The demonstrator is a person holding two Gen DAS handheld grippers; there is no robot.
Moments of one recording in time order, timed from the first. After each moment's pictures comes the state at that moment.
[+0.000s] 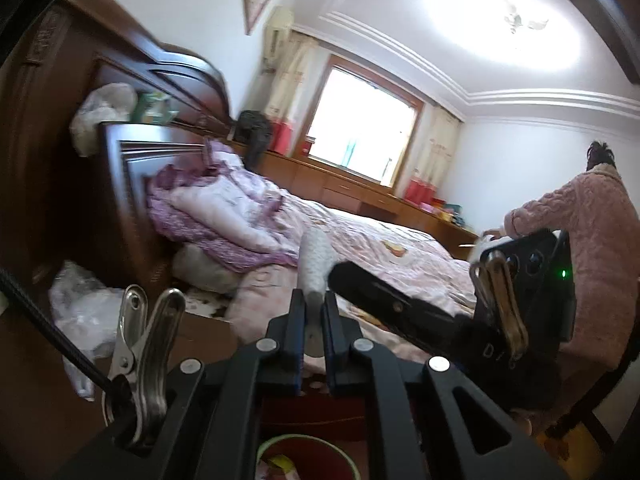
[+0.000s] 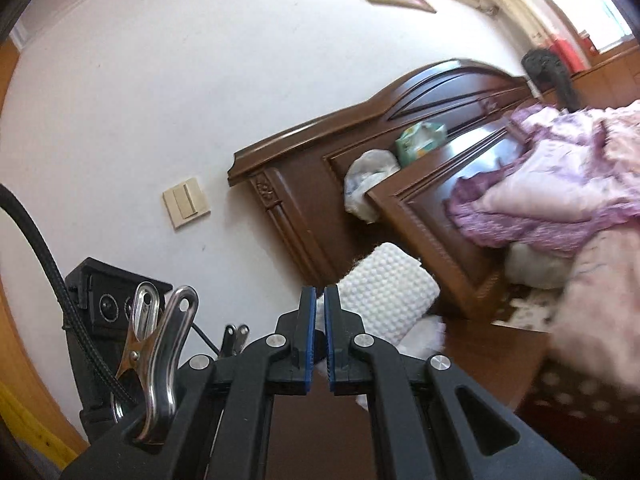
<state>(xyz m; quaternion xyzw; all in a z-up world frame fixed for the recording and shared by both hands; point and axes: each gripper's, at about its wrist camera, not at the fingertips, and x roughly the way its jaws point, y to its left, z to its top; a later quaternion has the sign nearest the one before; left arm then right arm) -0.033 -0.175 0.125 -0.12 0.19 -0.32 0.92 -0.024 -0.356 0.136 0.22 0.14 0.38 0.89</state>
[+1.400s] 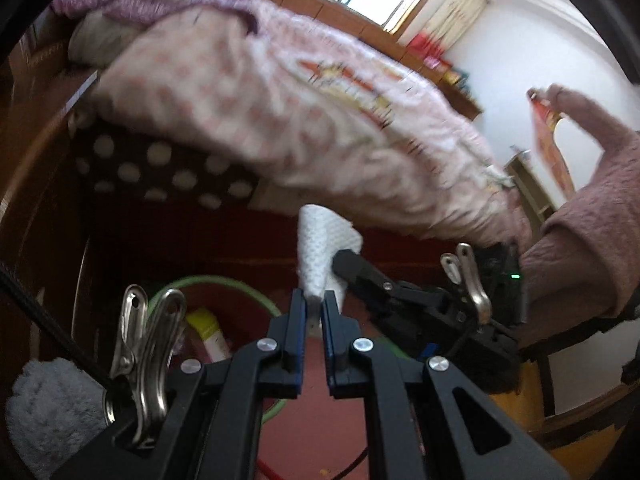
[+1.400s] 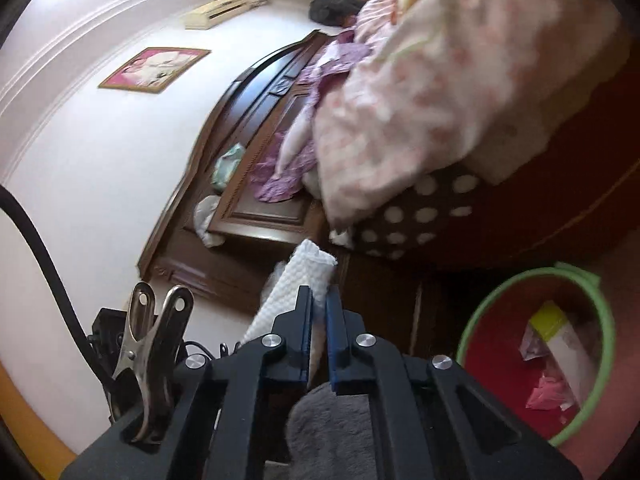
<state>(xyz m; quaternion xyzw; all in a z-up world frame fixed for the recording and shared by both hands) -0.023 -0.372 -0.076 -0.06 0.49 -0.34 0.80 -0.087 -0.589 -0.118 0.53 0.25 0.23 0.78</state>
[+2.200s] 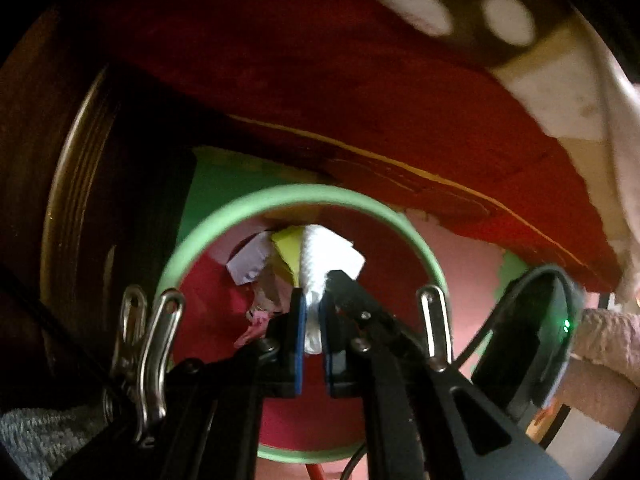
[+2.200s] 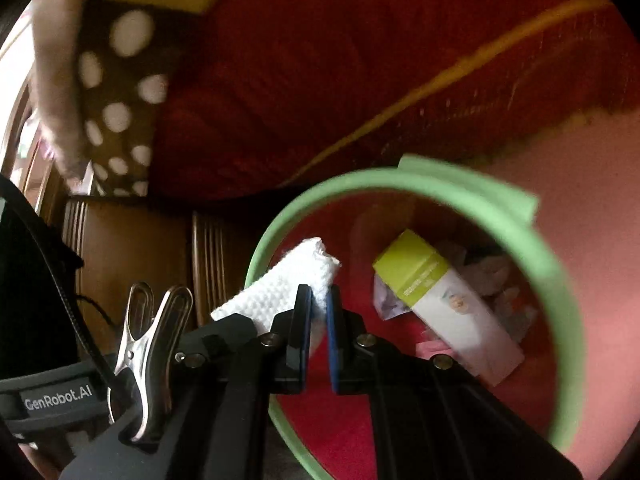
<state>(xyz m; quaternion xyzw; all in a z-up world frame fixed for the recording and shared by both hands) 0.089 -0.401 -0.285 0.00 0.70 -0.11 0.70 0.001 -0.557 -0.333 0.49 0.50 0.10 0.70</state>
